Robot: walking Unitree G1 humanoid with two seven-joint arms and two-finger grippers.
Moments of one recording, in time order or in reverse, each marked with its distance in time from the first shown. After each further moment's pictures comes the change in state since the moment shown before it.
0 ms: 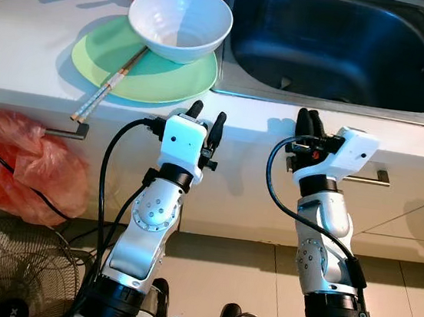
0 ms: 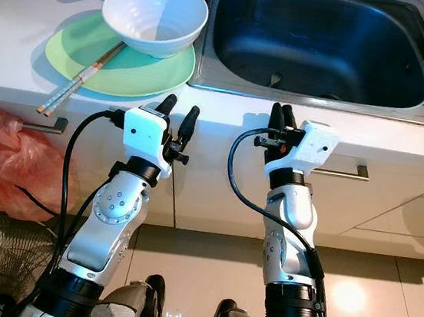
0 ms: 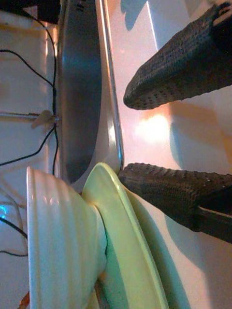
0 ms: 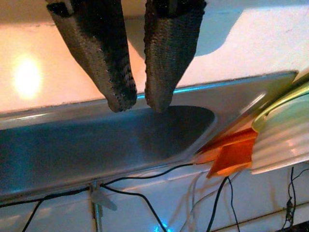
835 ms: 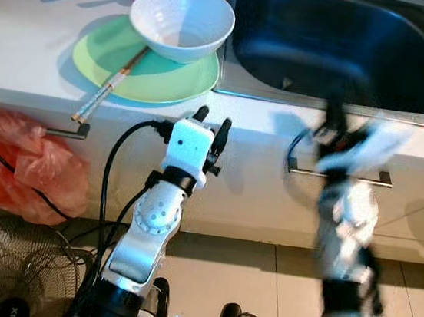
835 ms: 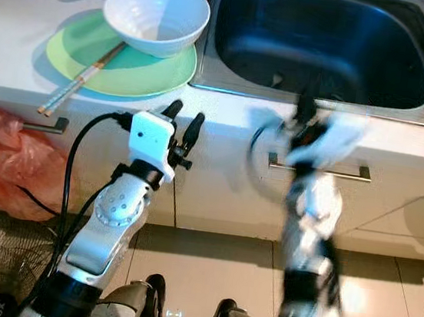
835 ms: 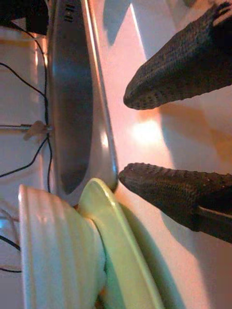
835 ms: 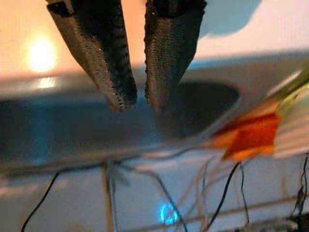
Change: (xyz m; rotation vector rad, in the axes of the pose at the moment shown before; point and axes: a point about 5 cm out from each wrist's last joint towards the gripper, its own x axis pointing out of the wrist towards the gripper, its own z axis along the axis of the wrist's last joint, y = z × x) left arm -0.001 -0.007 0.001 0.029 0.018 -0.054; right arm 0.006 -0.023 0.007 -0.057 -0.066 -0.021
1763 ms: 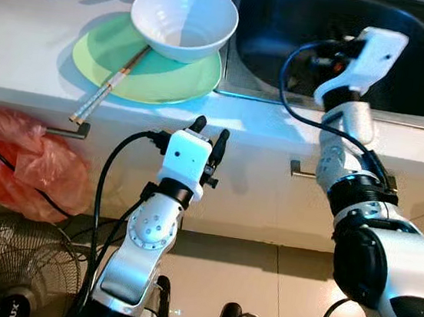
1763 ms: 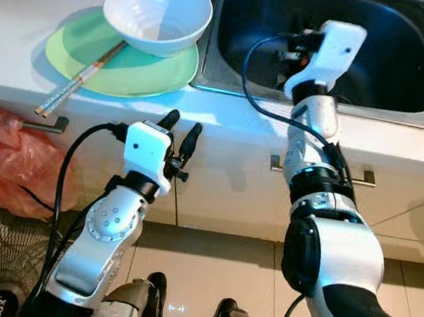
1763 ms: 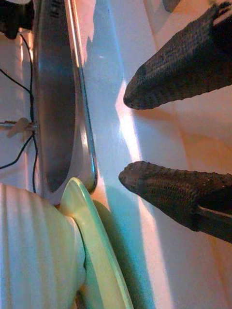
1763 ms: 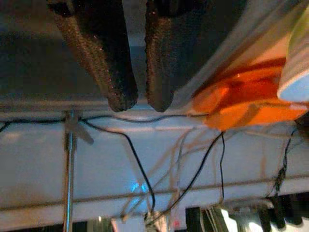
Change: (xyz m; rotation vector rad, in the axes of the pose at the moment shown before) left arm -0.019 -0.005 0.001 -0.003 0.046 -0.007; right arm 0.105 0.009 0.049 -0.079 -0.110 0.114
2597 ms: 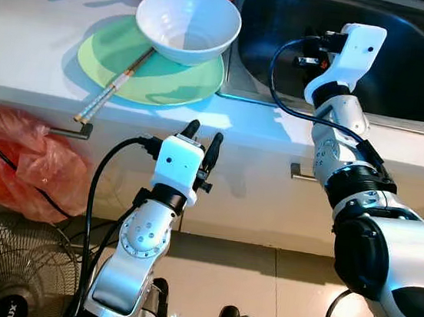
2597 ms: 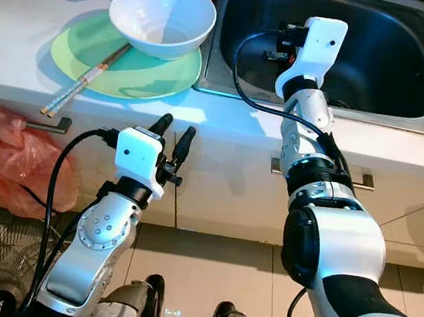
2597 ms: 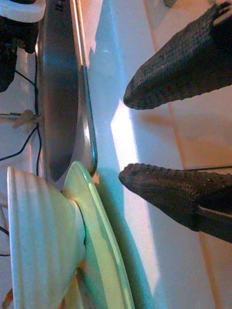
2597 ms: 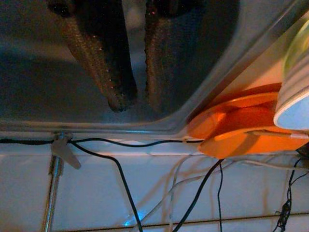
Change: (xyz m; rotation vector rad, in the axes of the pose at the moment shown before) left arm -0.012 0.005 0.000 0.009 0.007 0.022; right arm 0.008 0.011 -0.012 -0.027 0.157 -0.005
